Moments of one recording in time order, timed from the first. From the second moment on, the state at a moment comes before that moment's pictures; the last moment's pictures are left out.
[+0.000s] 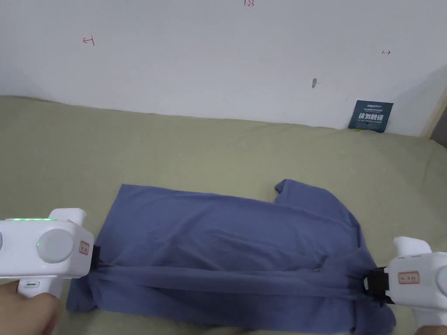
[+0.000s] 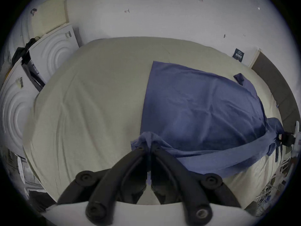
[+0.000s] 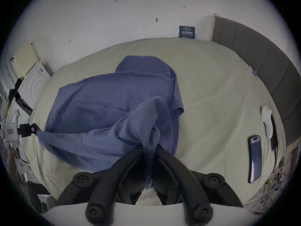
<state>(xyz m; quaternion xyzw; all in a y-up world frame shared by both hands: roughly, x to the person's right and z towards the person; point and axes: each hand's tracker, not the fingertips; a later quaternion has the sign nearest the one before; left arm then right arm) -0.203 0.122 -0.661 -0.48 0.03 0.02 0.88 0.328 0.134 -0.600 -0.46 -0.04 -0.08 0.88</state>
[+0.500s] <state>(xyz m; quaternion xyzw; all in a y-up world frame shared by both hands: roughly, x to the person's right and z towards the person) -0.211 0.169 -0.585 -0.37 0.02 0.05 0.93 0.293 0.183 -0.525 -0.32 -0.03 -0.07 0.95</state>
